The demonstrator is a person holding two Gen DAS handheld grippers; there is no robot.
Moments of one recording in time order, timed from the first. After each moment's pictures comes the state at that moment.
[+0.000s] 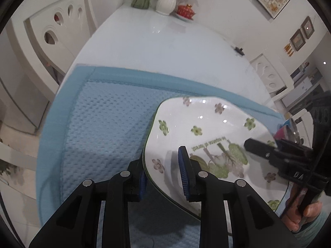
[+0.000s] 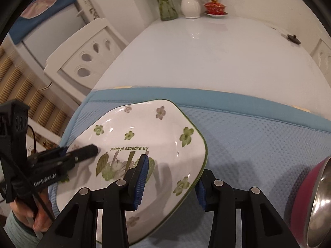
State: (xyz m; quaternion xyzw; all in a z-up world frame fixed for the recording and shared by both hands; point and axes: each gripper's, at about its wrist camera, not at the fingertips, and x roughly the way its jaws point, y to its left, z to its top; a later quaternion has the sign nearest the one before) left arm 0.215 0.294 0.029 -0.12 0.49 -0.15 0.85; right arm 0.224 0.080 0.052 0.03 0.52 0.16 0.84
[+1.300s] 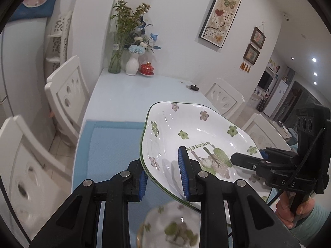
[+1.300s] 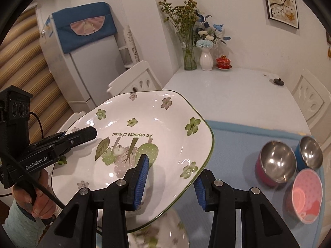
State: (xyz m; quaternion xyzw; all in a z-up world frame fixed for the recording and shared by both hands) left arm 0.029 0.284 0.195 -0.09 0.33 -0.20 0.92; right arm 0.026 0.090 0.209 0.03 0.39 0.19 0.90
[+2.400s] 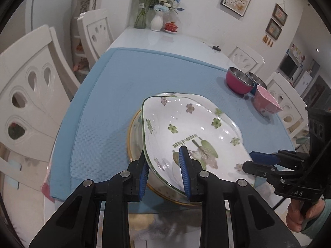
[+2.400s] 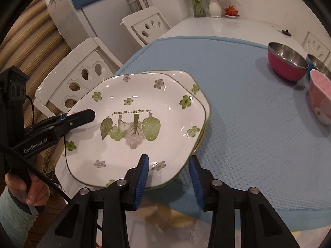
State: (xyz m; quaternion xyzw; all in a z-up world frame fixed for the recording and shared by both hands) left arm -0.106 0.263 0.064 -0.08 0.41 -0.11 0.90; right arm -0.115 0.069 0.065 0.02 0.48 0.24 0.84
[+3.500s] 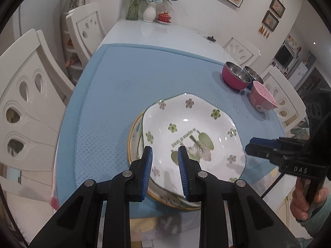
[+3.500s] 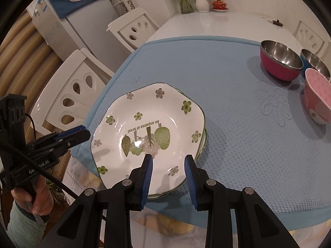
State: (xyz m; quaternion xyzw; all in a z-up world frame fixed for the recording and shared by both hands) left arm -0.076 0.266 0.086 -0.06 0.46 -0.14 0.88; right arm -0.086 0.069 0.094 0.05 0.52 0.20 0.83
